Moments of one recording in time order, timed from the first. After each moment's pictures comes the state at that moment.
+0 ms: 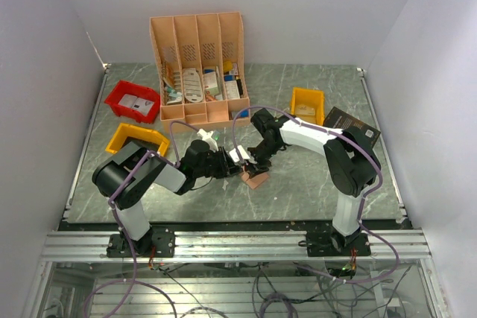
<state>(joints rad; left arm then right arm) -0.67 1.74 0.46 0.82 0.33 -0.89 0.63 1.89 1.24 -0.81 -0.76 -1.46</state>
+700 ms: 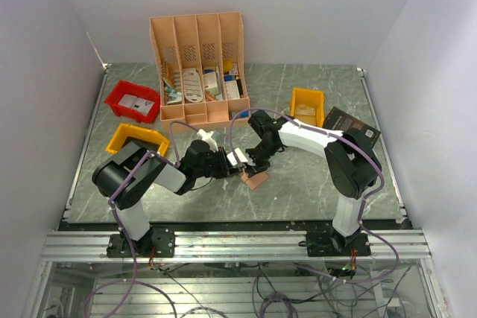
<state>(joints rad) -0.67 1.74 0.46 0.81 0.32 -0.89 0.66 1.87 1.23 -0.79 -0.71 -1.46</state>
